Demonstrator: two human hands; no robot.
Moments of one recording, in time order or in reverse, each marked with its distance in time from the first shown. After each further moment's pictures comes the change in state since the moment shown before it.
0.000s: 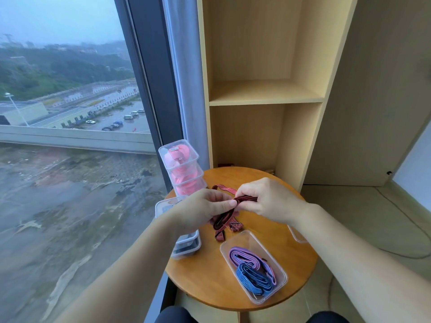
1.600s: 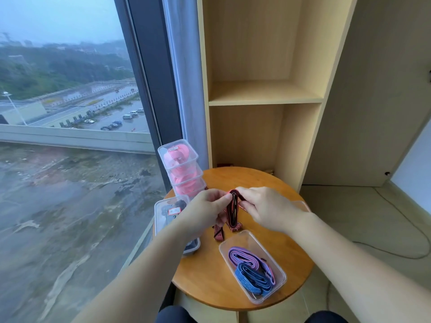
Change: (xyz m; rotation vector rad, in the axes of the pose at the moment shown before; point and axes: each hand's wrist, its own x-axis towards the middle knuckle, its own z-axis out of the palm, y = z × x) left_hand 0.013 -0.015 0.015 -0.024 0.261 0.039; right_hand -0.007 0.007 0.019 -0.174 0.071 -0.010
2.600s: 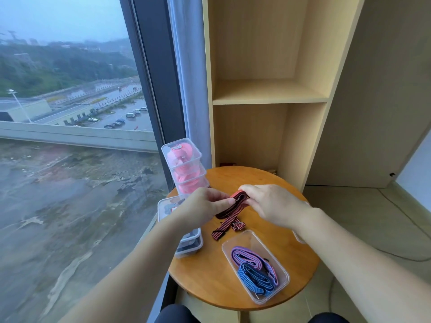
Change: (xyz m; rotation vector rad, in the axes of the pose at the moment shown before) left_hand -0.006 0.012 -0.017 0.222 -0.013 0.025; right_hand 0.007 0.010 -0.002 -0.179 -0.074 -0.030
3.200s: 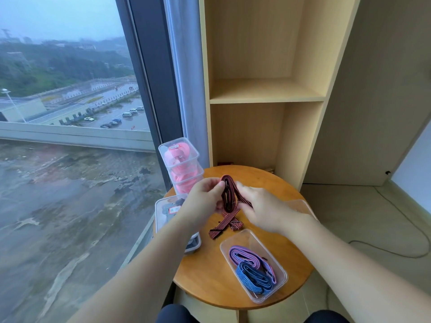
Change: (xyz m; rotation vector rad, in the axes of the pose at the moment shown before) left_hand 0.014 -0.001 0.018 -0.360 0.204 0.027; right_hand 0.001 -0.017 0.013 0.403 0.007 0.126
